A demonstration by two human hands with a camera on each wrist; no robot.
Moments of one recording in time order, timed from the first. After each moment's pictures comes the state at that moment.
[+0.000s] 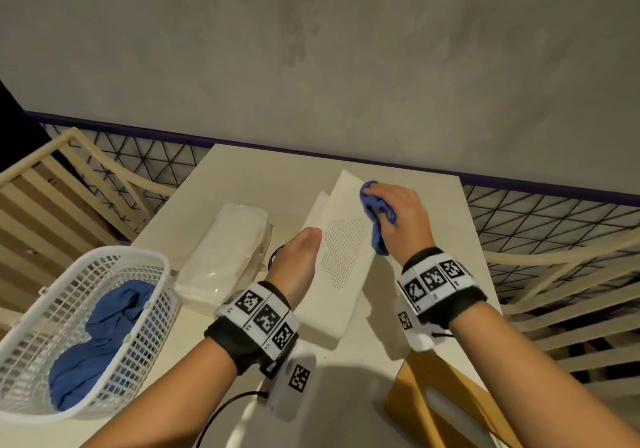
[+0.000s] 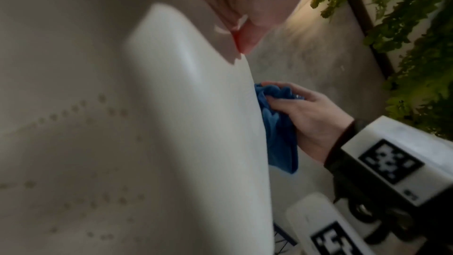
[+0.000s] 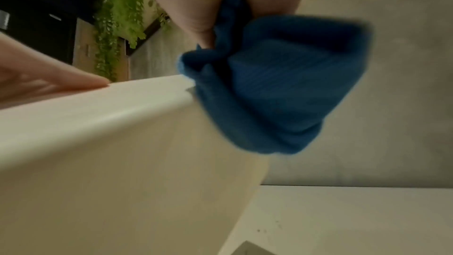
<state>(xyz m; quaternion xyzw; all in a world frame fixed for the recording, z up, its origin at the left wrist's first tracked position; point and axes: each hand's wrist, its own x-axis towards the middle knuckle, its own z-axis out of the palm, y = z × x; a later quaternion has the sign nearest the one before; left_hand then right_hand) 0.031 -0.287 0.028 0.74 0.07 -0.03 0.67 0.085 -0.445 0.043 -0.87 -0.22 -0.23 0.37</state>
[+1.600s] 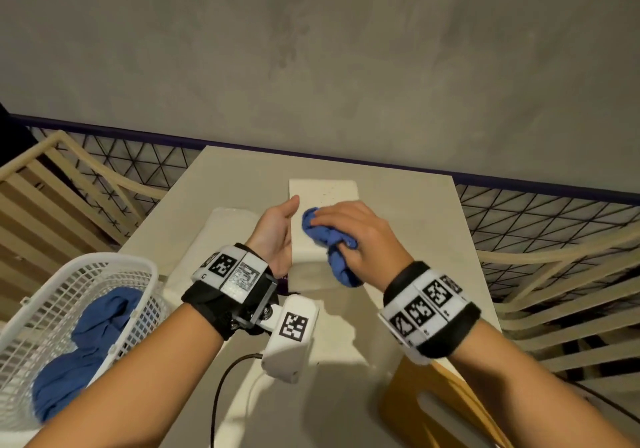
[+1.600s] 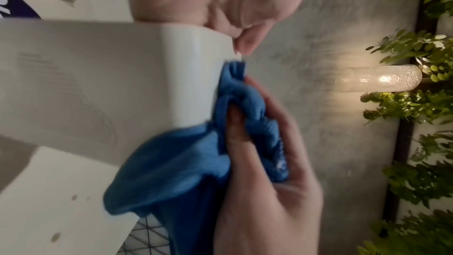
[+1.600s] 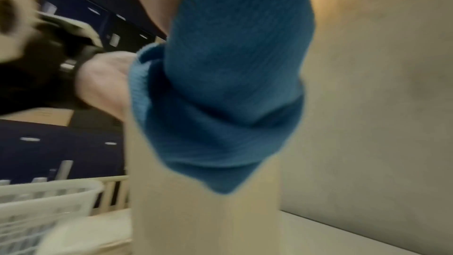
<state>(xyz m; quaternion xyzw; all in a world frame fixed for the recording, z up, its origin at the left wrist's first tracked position) 0.063 -0.277 0.069 0.53 0.15 -0.21 0.81 0.055 -0.425 0.054 -0.86 -0.35 -0.17 0.34</state>
